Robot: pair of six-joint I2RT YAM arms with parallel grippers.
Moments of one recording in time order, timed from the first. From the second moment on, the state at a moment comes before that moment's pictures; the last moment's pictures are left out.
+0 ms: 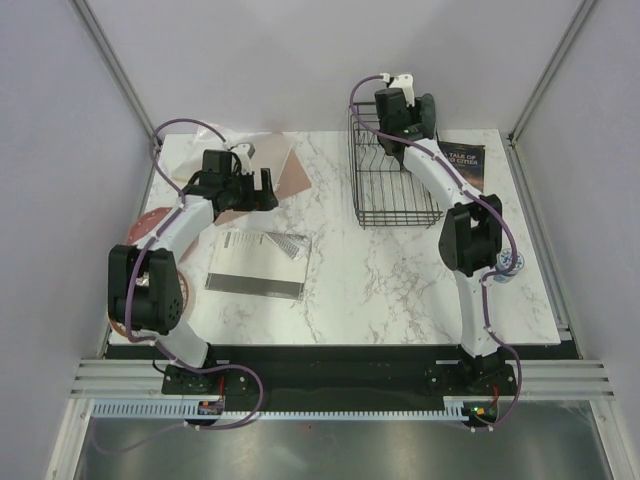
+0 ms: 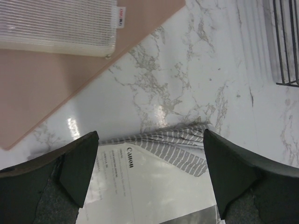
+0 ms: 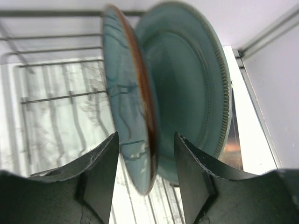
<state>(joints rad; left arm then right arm) -0.15 1.66 1.20 -0.31 0.28 -0.14 0.35 2.26 2.15 -0.40 0.70 0.04</state>
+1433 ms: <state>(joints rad) 0.28 0.87 1.25 -0.63 0.00 0.22 0.90 2.56 2.22 -0.05 -0.88 0.68</state>
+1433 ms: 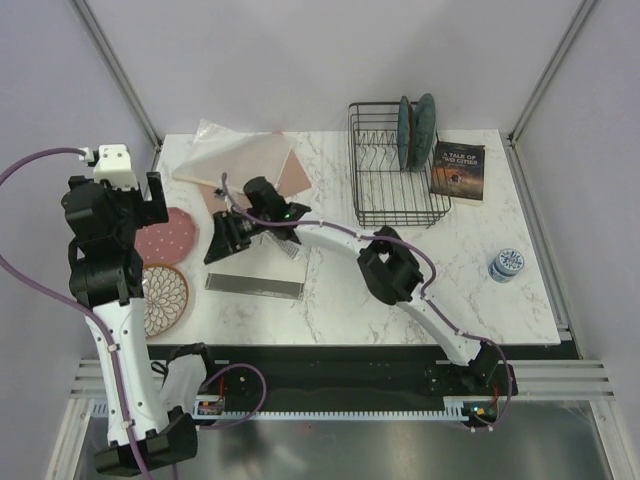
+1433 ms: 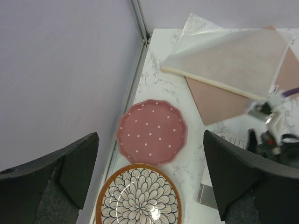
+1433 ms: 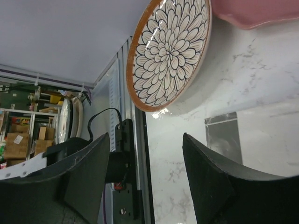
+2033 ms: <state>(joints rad) 0.27 0.72 1.34 -0.86 0.07 0.19 1.04 2.87 2.52 -0.06 -0.59 0.74</state>
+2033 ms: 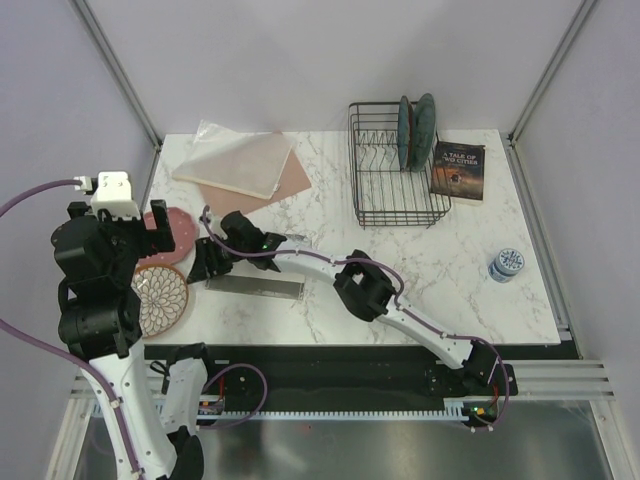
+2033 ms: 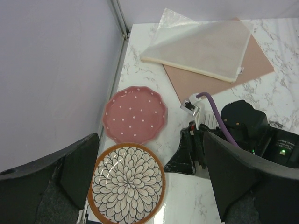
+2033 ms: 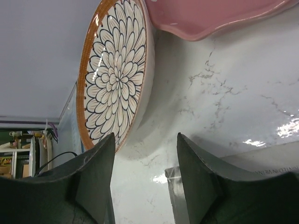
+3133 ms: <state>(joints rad) 0.27 0.59 1.35 -1.00 0.17 0.12 1.11 2.79 2.39 -0.03 -0.38 0.74</state>
